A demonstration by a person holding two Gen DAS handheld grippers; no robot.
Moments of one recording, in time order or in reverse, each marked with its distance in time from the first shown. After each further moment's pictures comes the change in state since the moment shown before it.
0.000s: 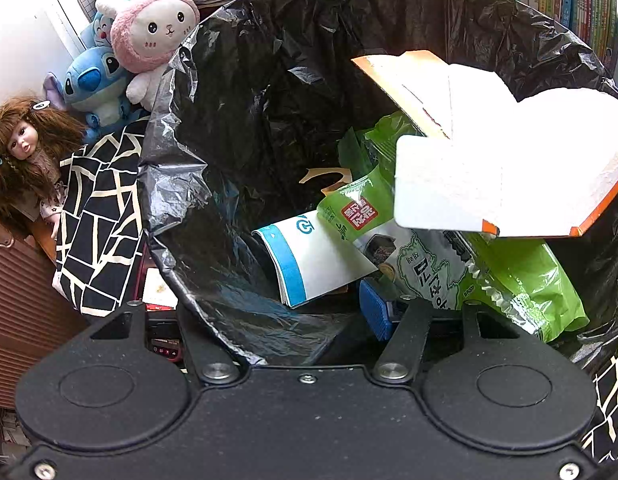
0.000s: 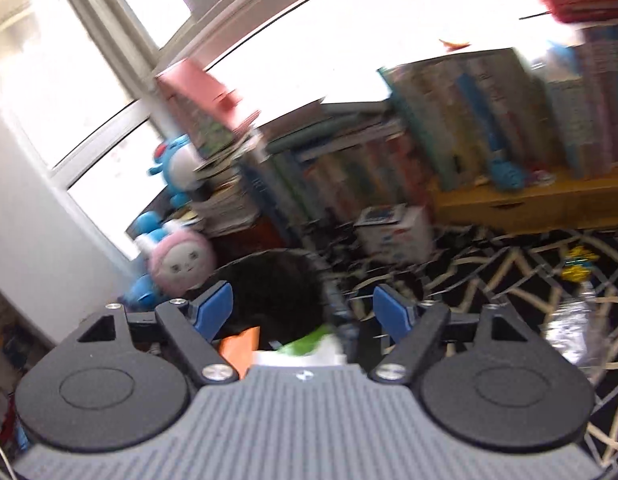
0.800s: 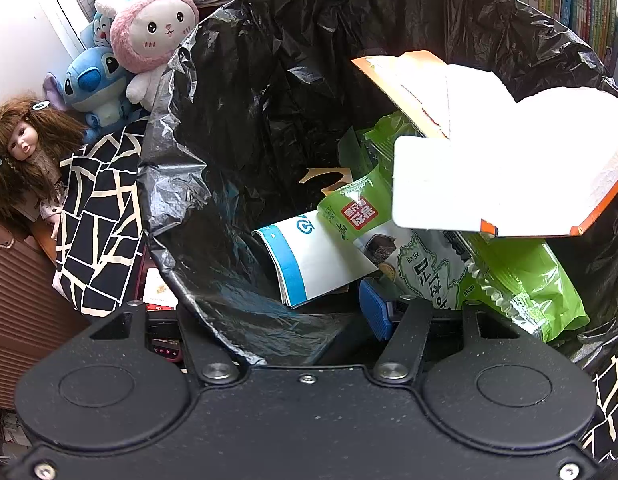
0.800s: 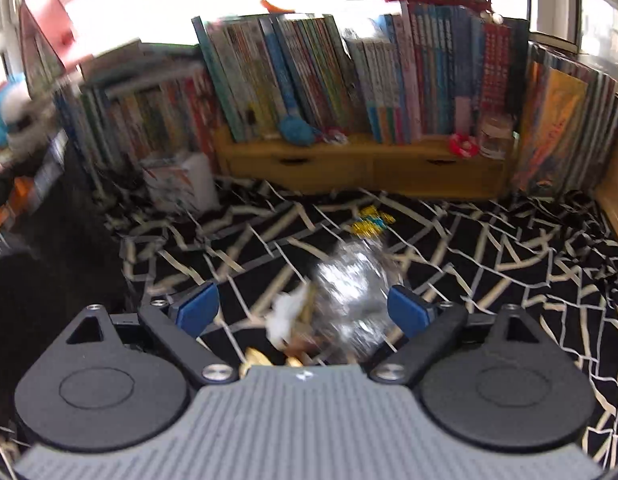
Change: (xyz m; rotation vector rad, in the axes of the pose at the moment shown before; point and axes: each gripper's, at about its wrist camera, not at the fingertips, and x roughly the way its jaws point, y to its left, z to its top) left arm 0.000 0.000 0.000 0.003 0.004 0.000; right arm -0.002 -0.103 -0.110 -0.138 -0.013 -0.559
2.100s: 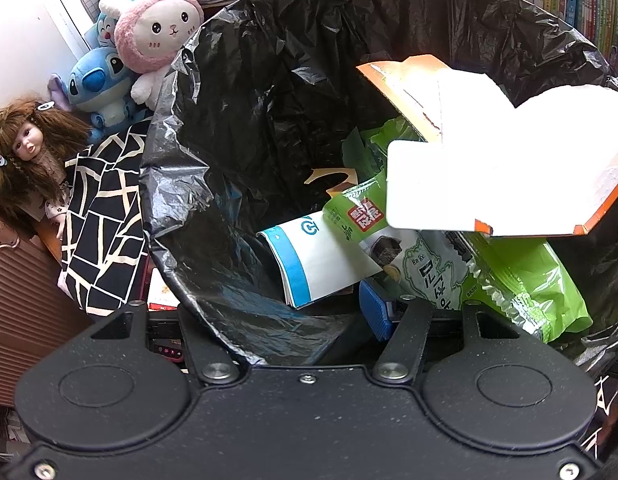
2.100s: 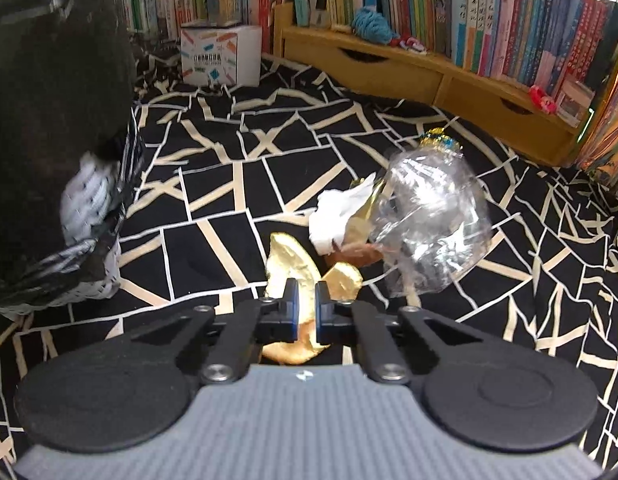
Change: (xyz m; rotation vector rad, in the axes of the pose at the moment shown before) left arm -0.001 -0.003 -0.001 -0.005 0.000 0.022; right arm 0.070 0.043 -0.063 -0.225 0.180 0.033
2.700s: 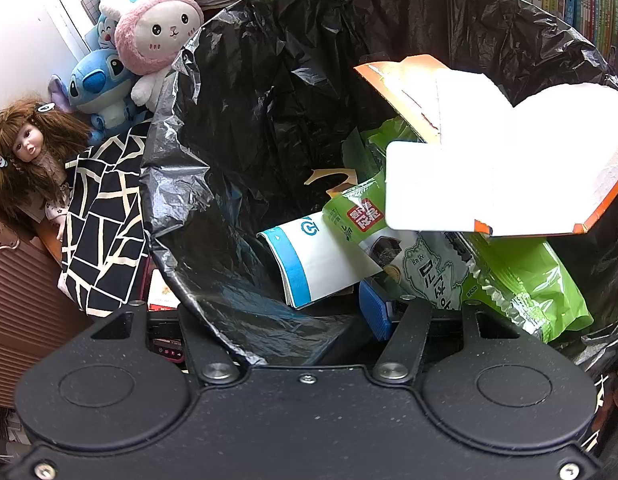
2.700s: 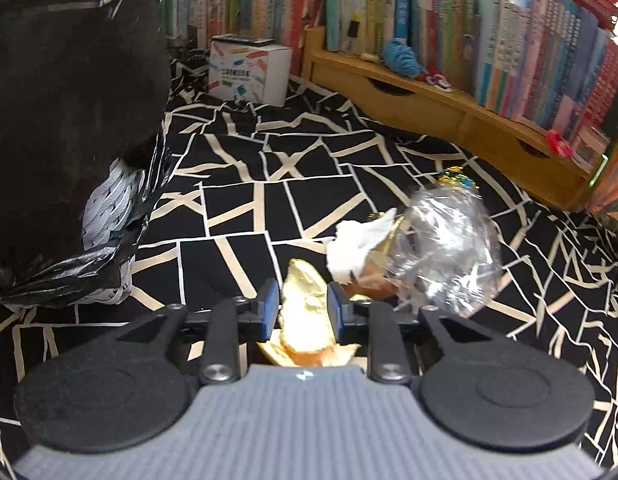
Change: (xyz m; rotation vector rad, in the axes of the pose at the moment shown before) left arm -0.001 0.000 -0.001 0.003 -0.007 0.000; right arm 0.006 0.017 0.002 -0.105 -0.065 0.010
